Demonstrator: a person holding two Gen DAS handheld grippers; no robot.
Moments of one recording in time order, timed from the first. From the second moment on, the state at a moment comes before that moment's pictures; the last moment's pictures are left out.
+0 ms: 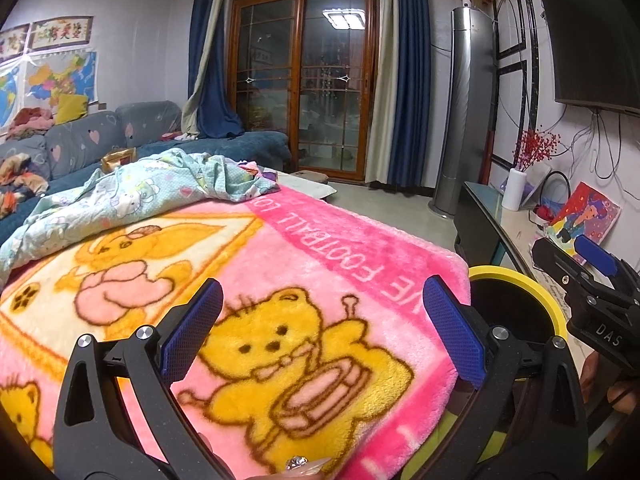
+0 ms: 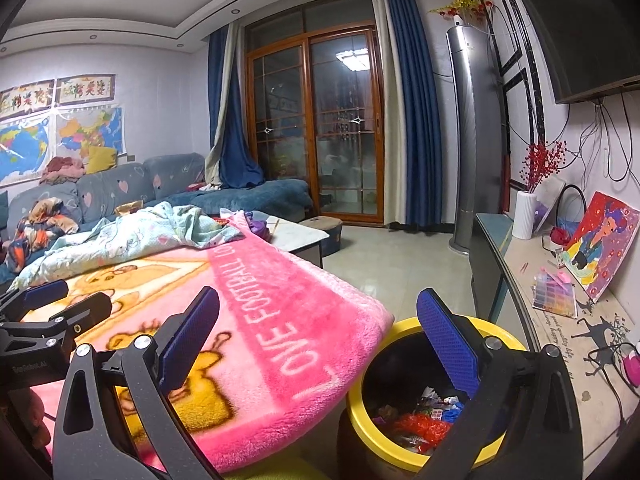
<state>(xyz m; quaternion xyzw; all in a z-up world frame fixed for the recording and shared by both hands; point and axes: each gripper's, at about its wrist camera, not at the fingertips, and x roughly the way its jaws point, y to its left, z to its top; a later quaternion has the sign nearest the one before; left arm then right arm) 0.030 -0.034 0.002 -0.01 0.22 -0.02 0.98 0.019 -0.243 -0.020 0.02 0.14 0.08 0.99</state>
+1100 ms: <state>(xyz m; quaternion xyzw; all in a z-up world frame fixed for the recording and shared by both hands) 0.027 -0.037 0.001 -0.01 0.22 -0.01 0.98 0.020 -0.244 -0.019 0.02 0.14 0.08 0.99</state>
